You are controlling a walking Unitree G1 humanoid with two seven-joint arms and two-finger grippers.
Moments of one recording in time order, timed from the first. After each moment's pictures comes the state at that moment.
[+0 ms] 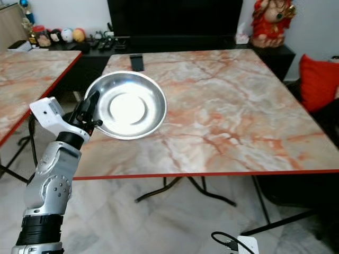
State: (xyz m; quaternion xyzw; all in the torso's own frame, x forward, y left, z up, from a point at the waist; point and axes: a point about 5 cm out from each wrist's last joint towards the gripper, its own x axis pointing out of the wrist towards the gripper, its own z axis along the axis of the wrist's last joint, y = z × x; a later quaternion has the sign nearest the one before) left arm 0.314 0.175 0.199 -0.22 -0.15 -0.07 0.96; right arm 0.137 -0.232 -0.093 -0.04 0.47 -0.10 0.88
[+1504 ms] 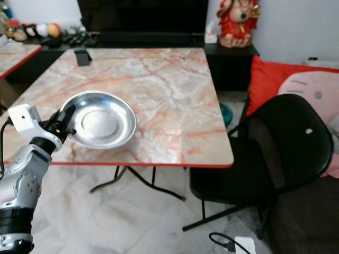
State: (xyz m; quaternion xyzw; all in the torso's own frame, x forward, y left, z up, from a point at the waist) left arm 0.325 0.233 0.177 -0.15 -0.07 -0.04 0.99; right arm 0.136 -0.230 -0.093 -0.03 0.47 -0.11 0.88
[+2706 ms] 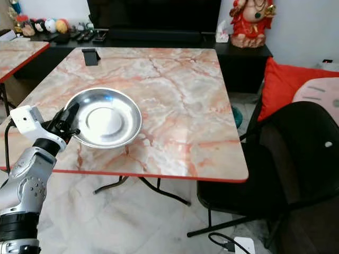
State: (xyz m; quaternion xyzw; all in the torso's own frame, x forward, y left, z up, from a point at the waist) left arm 0.319 0.224 0.180 -0.17 -0.09 -0.04 0.98; right arm 0.138 -0.228 -0.093 -0.04 0.46 -0.10 0.88
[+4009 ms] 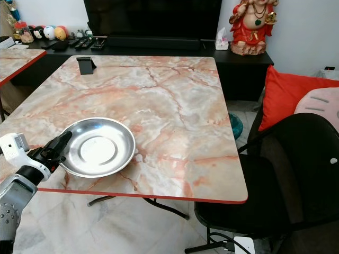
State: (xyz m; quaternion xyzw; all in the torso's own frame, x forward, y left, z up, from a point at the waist) left arm 0.280 0.247 0.138 -0.19 0.03 -0.07 0.98; right arm 0.135 -0.232 -0.093 -0.04 0.47 -0.10 0.88
